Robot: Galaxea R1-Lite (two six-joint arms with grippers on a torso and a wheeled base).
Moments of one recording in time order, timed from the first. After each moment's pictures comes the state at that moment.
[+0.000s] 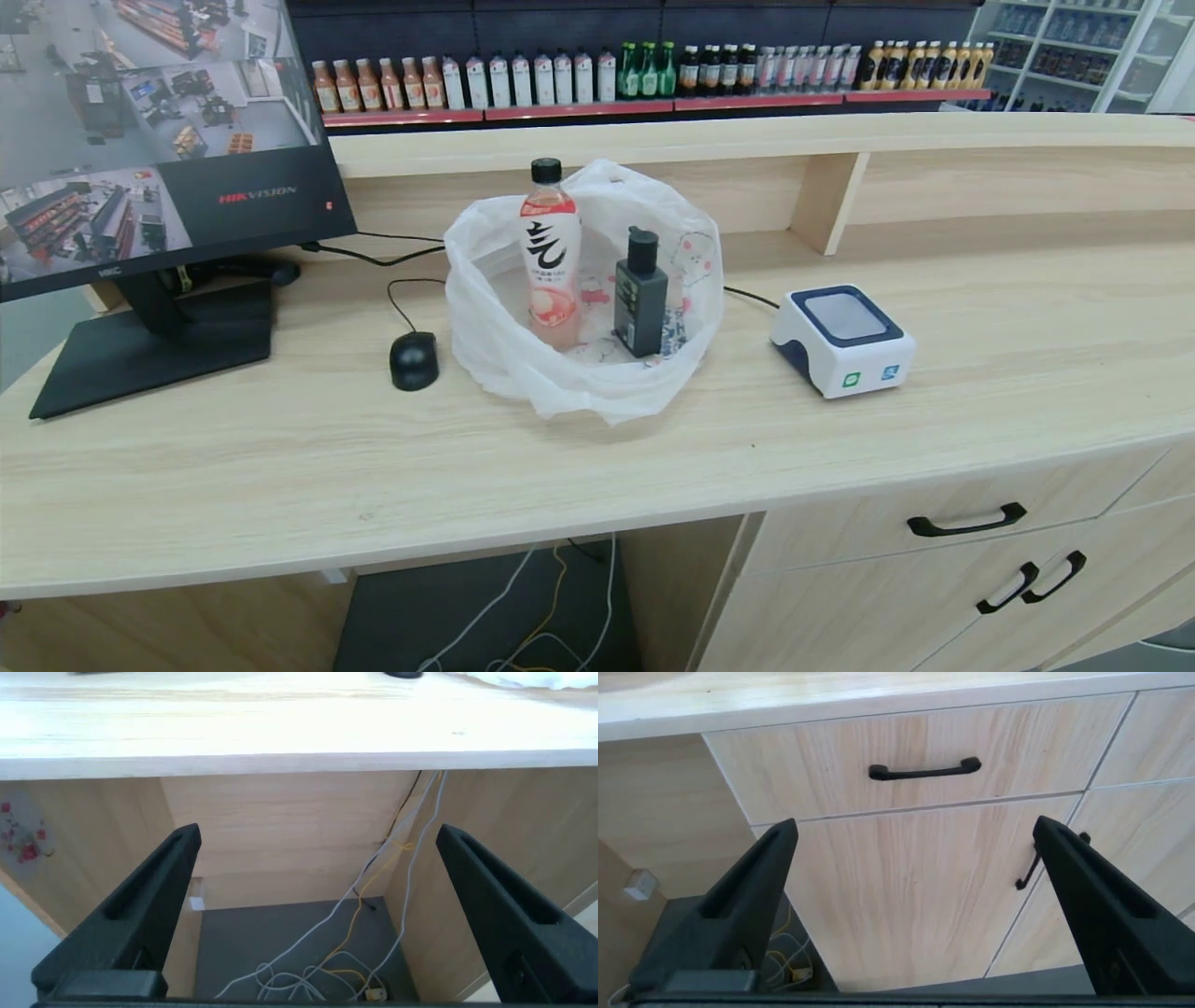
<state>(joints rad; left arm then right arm) 0.00 0.00 0.00 0.00 0.00 0.03 0.00 0.00 0.00 0.00 0.01 0.01</state>
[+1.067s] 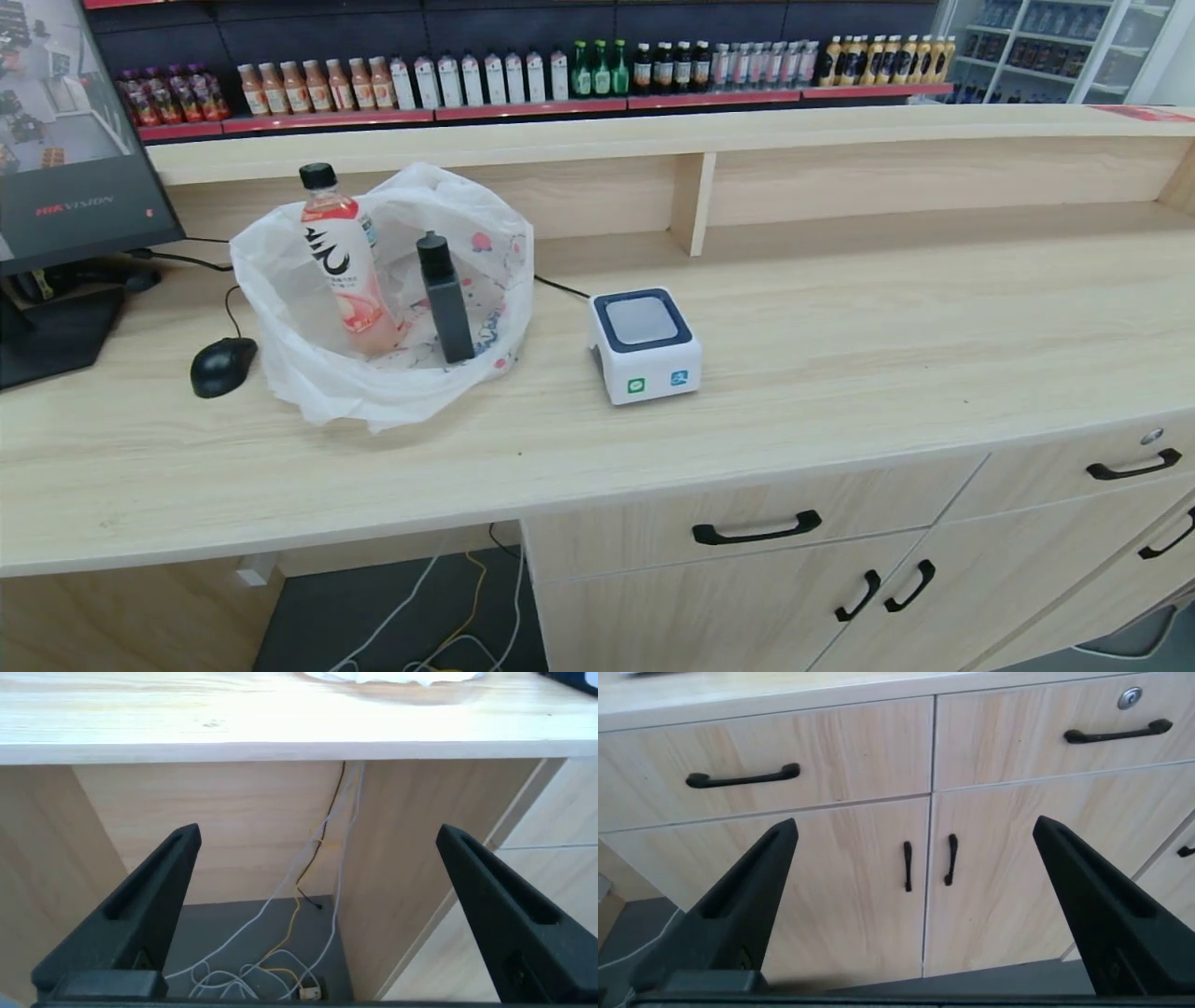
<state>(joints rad) 0.00 0.00 0.00 0.00 0.00 0.01 0.00 0.00 0.00 0.00 0.00 0.02</state>
